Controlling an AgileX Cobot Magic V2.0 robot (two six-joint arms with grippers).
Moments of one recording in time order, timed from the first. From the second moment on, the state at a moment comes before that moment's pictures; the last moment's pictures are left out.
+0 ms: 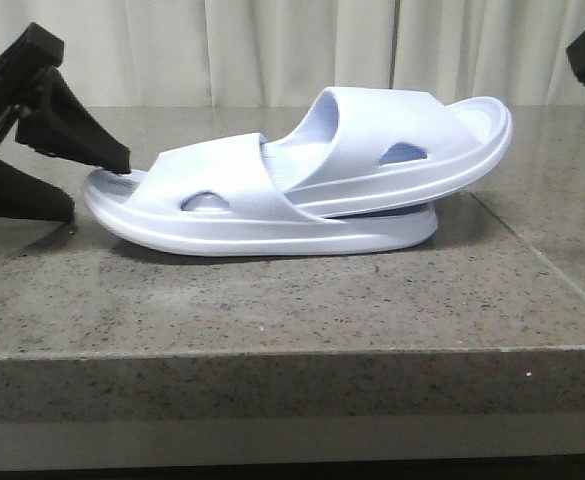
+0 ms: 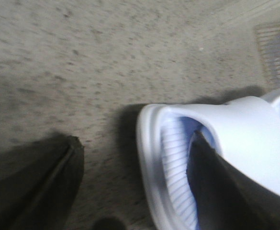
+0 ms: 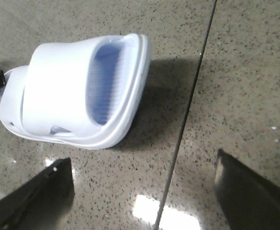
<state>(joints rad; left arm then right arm) -0.08 1.51 -0.79 -1.37 0.70 0.93 -0.22 1.11 -0.75 0.99 0.90 -0.78</state>
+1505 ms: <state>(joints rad) -0.17 0.63 -0.79 0.09 0.90 -0.06 0.01 0.45 -0.74 0.11 1.08 -0.07</state>
